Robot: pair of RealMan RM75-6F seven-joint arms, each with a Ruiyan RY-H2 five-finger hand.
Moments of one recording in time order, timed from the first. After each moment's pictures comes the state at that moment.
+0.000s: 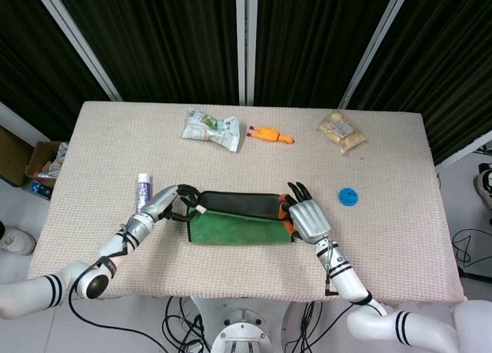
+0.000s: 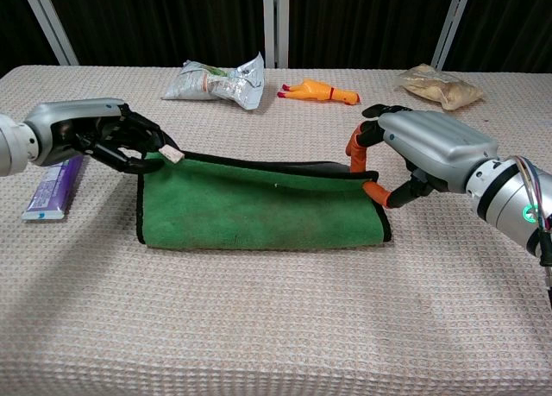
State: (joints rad) left arm -0.71 -1.47 -0.14 -1.42 1.22 0.71 -0.56; right arm 0.54 -1.73 0.15 -1.44 -1.33 1.08 -0.37
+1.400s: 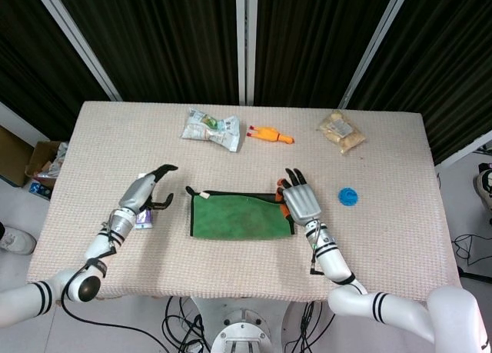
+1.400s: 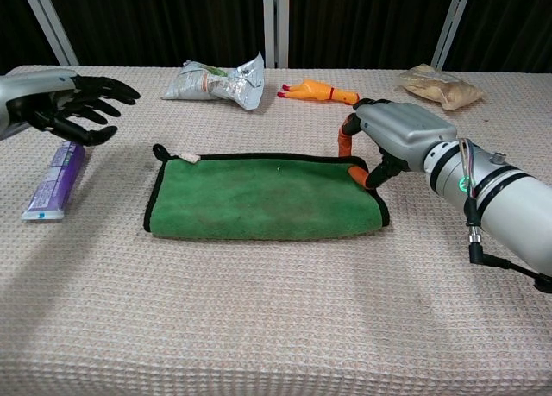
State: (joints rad) left arm -0.62 -1.42 -0.16 -1.48 1.12 0.89 -0.29; right arm 0.66 -1.84 0.23 -1.25 -1.17 1.01 -0.44
